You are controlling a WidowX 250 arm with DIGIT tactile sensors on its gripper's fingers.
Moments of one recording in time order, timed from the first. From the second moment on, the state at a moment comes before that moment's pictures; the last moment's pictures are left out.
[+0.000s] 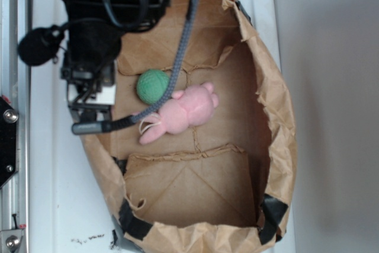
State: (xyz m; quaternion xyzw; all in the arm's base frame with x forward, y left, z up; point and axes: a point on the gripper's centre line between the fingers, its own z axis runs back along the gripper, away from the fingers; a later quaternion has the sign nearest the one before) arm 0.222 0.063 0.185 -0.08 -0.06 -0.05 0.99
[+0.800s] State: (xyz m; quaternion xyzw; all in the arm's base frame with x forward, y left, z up) arm 0.229 0.038 0.132 -0.02 -0.01 -0.20 0.98
